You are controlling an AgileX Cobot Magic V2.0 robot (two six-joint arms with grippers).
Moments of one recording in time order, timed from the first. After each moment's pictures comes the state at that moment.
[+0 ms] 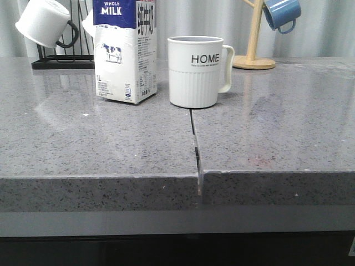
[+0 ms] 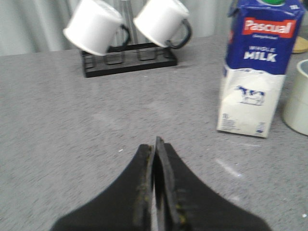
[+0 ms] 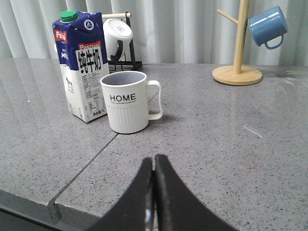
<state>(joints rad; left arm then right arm) -0.20 0.57 -0.53 -0.01 0.28 0.00 0.38 0.05 -0.25 0.03 0.30 0.07</state>
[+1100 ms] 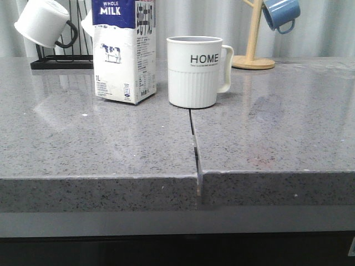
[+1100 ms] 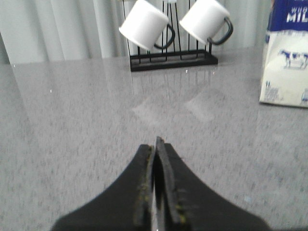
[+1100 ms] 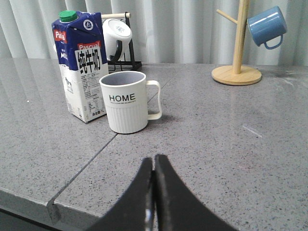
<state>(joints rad) -0.08 0.00 -0.07 0.03 0.22 -0.01 0.38 0.05 -0.25 0.03 0.30 0.07</state>
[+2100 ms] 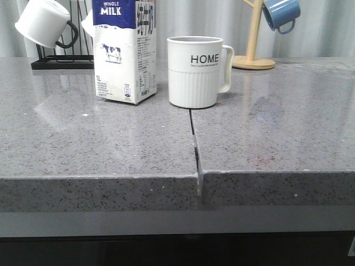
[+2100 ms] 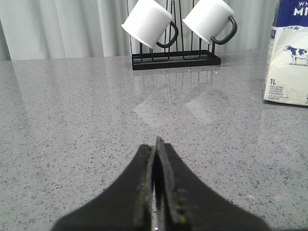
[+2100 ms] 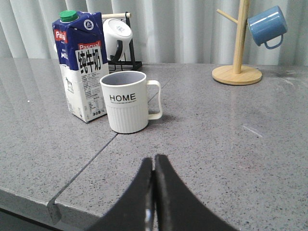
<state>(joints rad) -0.07 0.00 0.00 0.01 0.11 -0.01 0.38 0.05 -0.25 0.03 0.30 0.07</state>
